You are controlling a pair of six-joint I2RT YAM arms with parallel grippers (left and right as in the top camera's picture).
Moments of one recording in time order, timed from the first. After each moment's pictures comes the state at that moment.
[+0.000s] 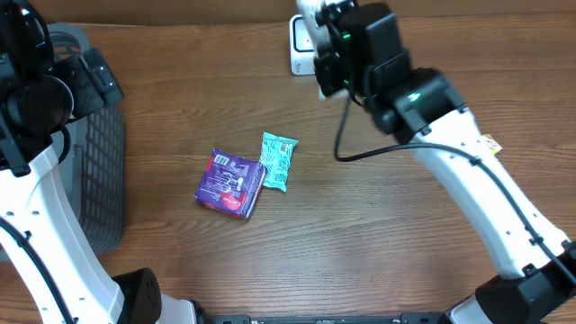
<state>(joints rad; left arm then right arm) 0.24 1.66 2.44 -1.65 -0.12 -0.23 0.56 1.73 1.79 -0.59 0.20 0.03</state>
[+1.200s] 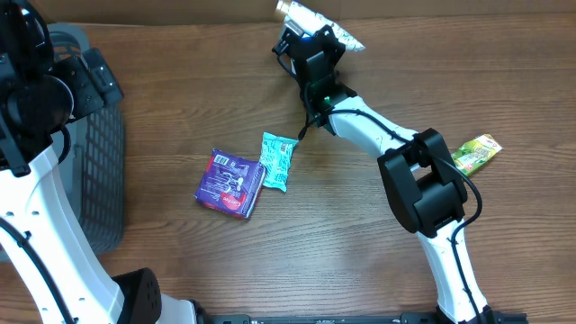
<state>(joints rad) 0.24 1.66 2.44 -1.65 -0.12 -0.23 0.53 2.39 1.81 0.23 0.67 -0.93</state>
